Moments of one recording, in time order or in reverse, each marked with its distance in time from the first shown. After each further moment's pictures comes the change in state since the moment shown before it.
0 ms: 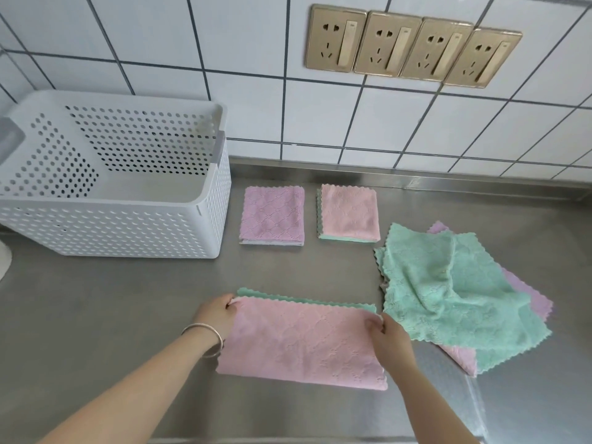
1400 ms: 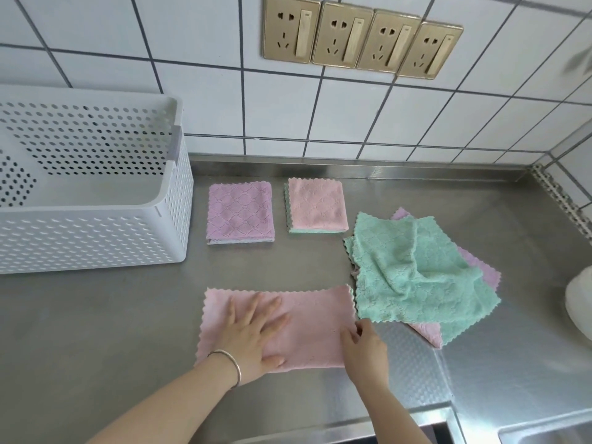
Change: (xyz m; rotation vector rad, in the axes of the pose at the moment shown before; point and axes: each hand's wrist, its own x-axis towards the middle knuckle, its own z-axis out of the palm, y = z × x) left_hand -0.026 0.035 0.070 0.810 -0.079 0.765; right_hand -0.046 0.003 0.016 0.003 0.214 0.082
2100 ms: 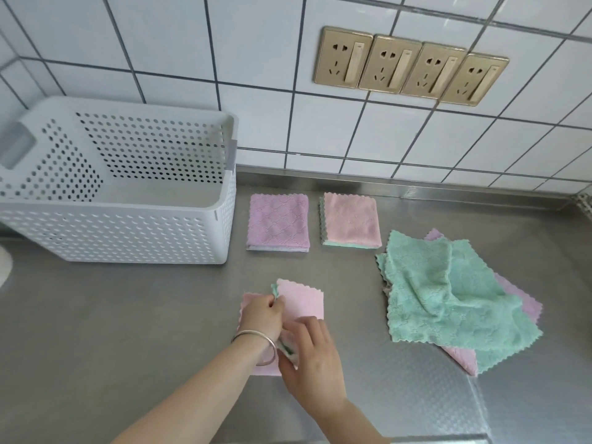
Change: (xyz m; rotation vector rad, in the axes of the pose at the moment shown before) left_hand -0.013 -0.013 -0.070 -1.140 0.270 -0.701; right_hand -0.051 -0.061 0.077 -0.095 0.138 -1.042
